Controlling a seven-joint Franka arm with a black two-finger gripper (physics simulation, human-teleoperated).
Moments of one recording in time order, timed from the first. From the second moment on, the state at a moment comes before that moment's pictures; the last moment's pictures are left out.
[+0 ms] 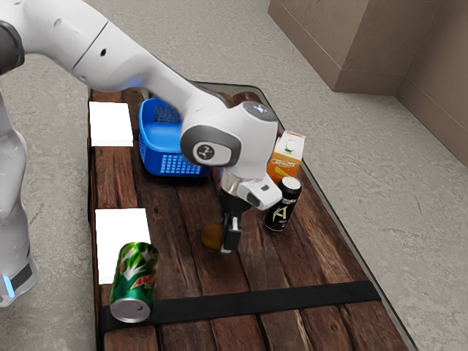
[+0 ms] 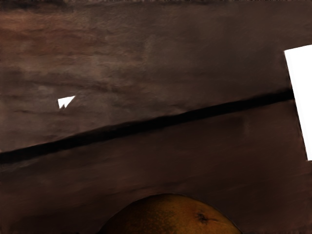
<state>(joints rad) -0.06 -0.14 -0.24 -2.24 -0.11 2.11 -0.02</state>
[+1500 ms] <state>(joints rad) 0.12 -0.23 0.10 -1.92 0.10 1.53 -0.02</state>
